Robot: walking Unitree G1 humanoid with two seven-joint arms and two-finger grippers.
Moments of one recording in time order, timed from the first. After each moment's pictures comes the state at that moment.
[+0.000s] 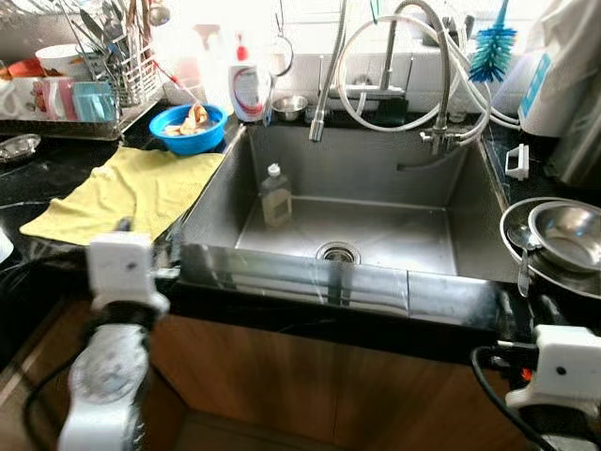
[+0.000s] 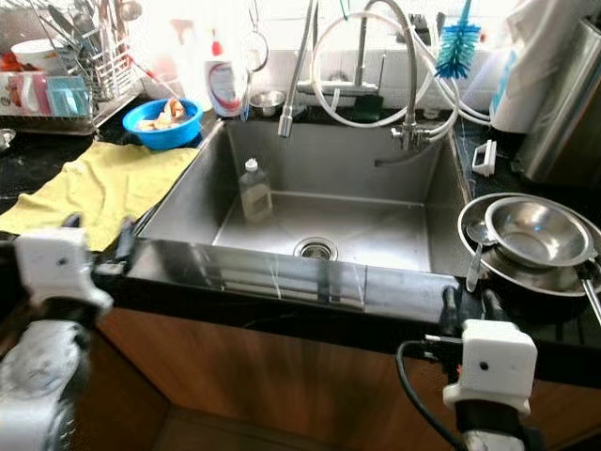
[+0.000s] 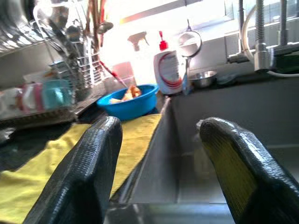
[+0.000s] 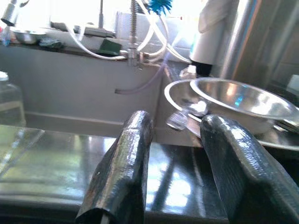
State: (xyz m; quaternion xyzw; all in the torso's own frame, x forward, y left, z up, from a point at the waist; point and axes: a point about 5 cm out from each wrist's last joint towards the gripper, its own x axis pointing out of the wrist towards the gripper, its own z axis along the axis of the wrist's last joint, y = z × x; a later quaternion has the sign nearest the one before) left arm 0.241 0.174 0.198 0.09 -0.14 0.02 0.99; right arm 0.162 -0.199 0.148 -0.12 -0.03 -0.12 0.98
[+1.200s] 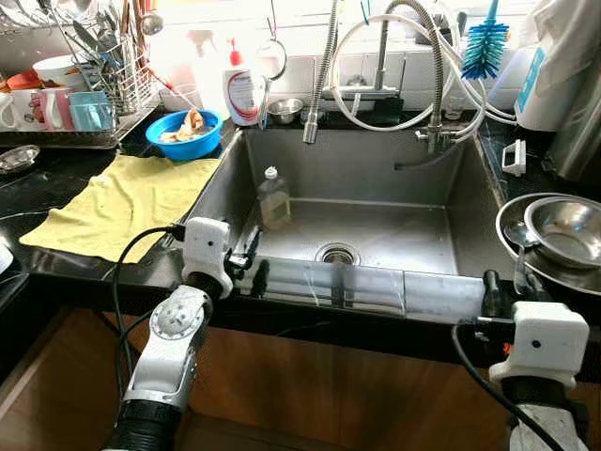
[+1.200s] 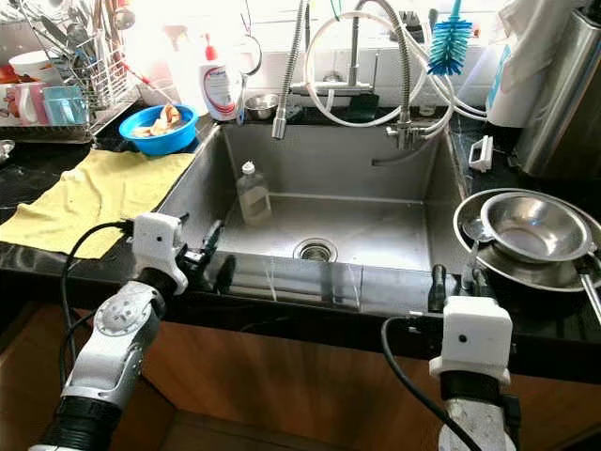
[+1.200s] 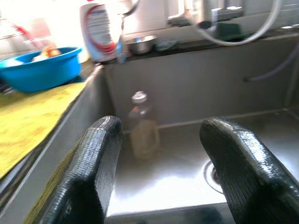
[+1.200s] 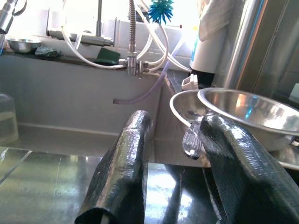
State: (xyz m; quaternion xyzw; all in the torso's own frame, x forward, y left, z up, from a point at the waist) left arm 0.309 0.150 0.144 0.03 -0.08 -0.10 0.99; right arm 0.188 -0.193 0.148 -0.14 -0.05 -0.12 0.98
